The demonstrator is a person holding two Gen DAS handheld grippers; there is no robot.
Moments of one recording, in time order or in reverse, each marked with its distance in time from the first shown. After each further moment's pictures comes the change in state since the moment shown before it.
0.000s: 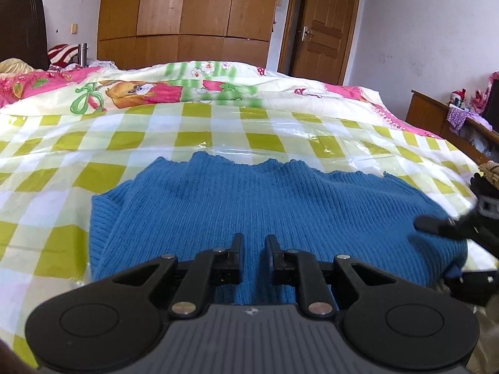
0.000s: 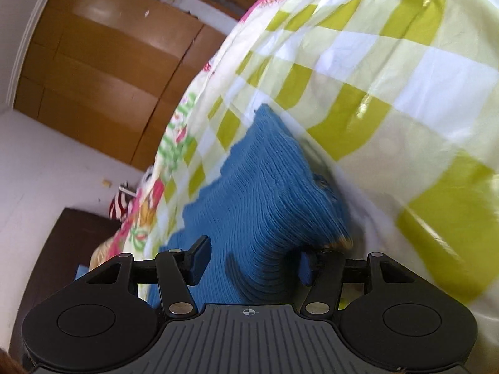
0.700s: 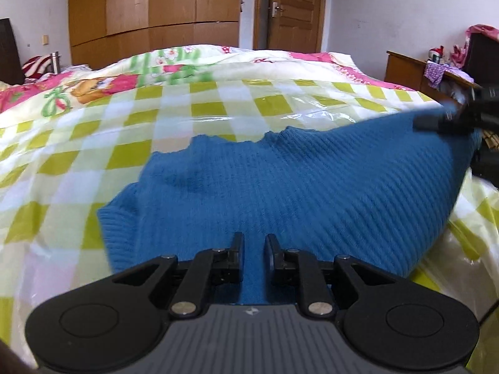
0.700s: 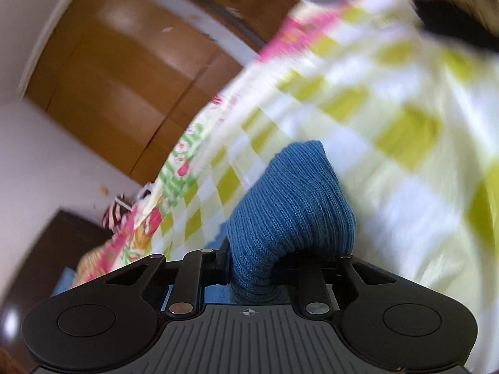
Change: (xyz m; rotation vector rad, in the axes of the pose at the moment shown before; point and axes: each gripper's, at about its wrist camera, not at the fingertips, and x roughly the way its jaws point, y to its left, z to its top) left arm -0.010 -0.073 -0.033 0.119 0.088 -0.007; right arm -0.053 0.003 0.053 -0.189 -0.096 -0.020
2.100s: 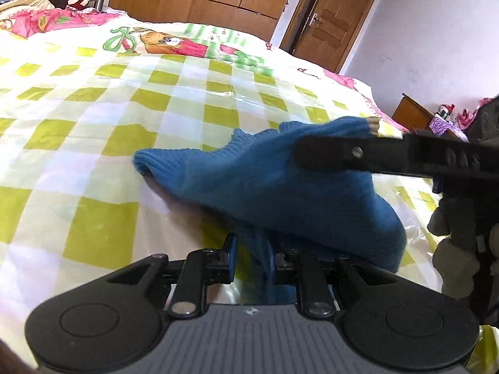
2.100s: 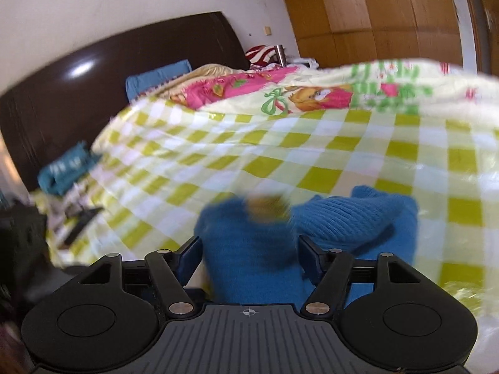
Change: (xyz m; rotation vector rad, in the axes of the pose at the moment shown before) left arm -0.079 0.114 -0.040 -0.287 0.033 -0.115; right arm 0.048 0.177 -0.117 -0.779 0.426 0.349
